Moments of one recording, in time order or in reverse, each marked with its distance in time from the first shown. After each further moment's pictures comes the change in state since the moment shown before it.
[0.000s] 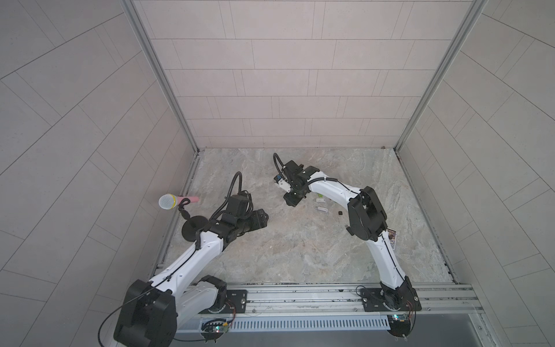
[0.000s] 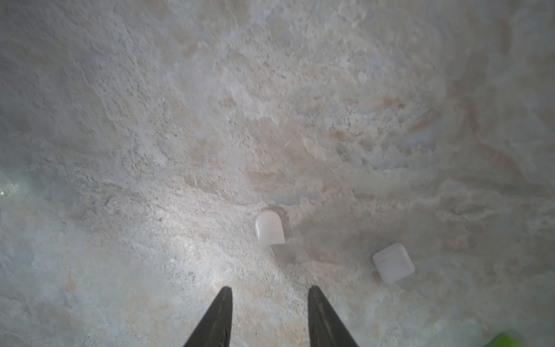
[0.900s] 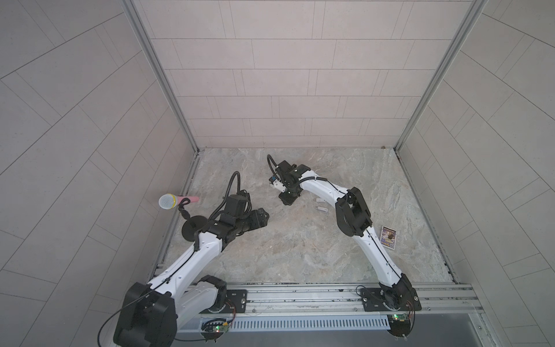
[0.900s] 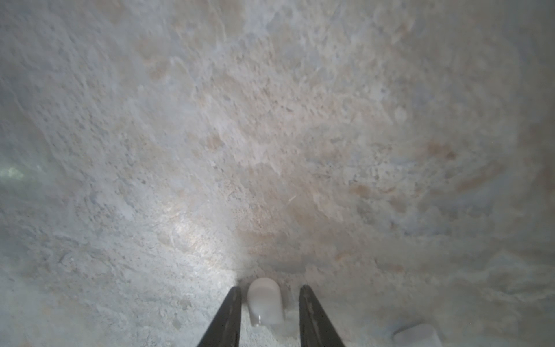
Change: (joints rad) left arm 0.013 -0.011 -0.006 0.014 0.035 0.000; right arm 0.010 0.200 0.266 -0.134 0.000 -0.021
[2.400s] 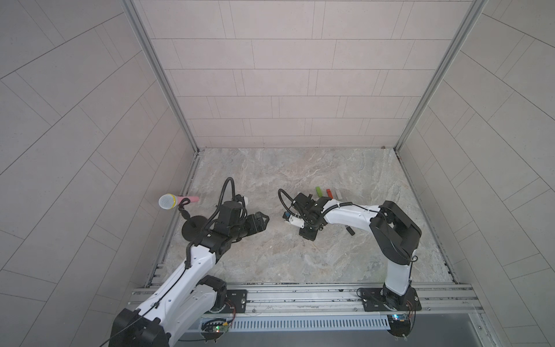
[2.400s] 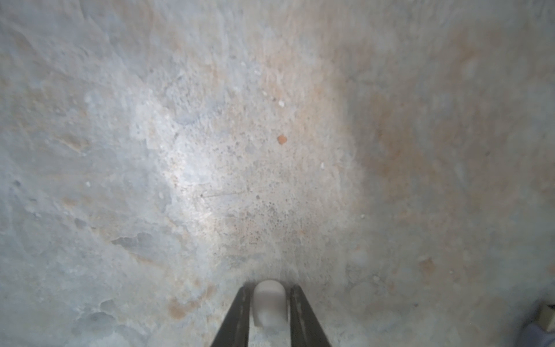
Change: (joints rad) left arm 0.000 -0.176 -0.082 0.003 0.065 -0.071; right arm 0.136 -0.616 -1.013 0.332 0.034 -0.135
